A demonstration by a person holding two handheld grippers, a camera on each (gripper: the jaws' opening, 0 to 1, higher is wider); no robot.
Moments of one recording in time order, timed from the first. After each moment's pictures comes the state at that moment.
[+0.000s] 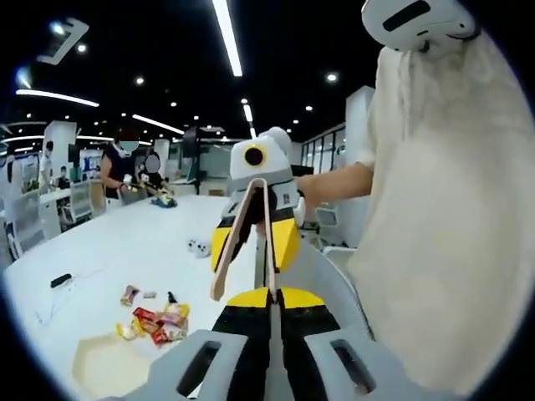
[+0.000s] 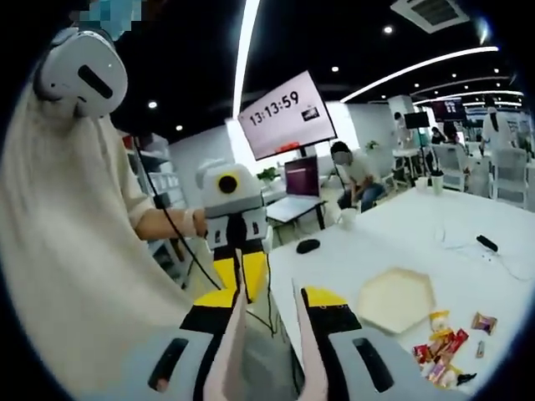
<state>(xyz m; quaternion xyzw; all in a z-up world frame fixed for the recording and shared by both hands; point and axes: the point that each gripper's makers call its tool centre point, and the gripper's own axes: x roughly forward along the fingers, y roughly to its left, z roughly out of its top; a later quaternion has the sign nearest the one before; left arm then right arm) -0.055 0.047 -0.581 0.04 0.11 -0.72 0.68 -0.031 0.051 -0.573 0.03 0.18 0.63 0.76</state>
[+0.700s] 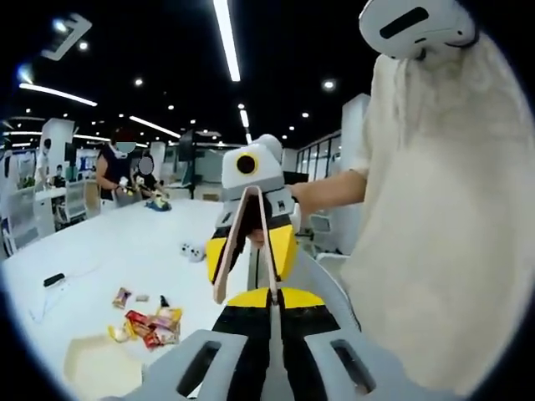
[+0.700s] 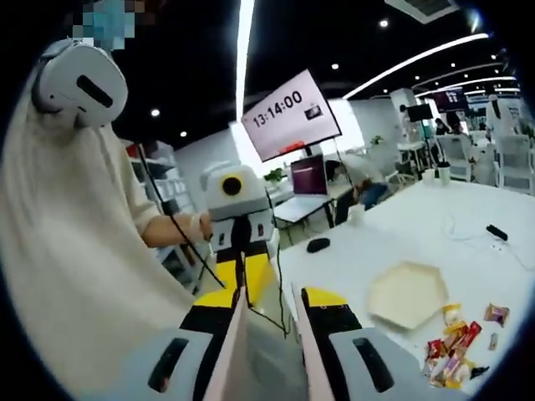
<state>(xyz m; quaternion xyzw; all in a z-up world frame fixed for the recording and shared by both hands) -0.059 0.043 -0.581 0.02 0.11 -0.73 0.67 -0.036 0.058 -0.578 0.06 0.21 0.64 0.74</state>
